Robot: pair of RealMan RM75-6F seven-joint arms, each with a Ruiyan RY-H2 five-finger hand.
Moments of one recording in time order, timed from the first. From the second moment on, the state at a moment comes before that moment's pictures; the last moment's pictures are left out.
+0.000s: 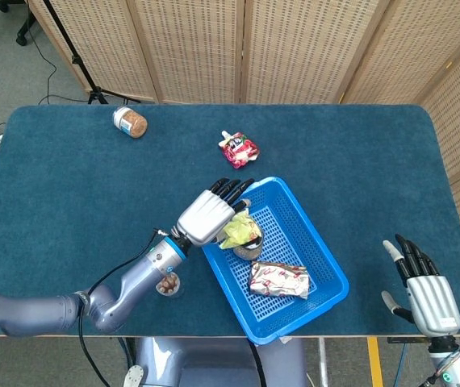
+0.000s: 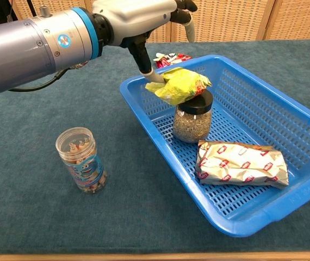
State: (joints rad) left arm -1.03 -1.58 -0.22 -1.55 1.20 0.96 0.50; right arm 0.07 -1.14 0.01 -1.70 -1.62 1.50 -0.09
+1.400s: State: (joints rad) left arm -0.59 -1.16 -0.02 -1.83 1.18 1.36 0.51; right arm 0.07 -1.17 0.00 -1.69 -1.62 1.48 -0.17
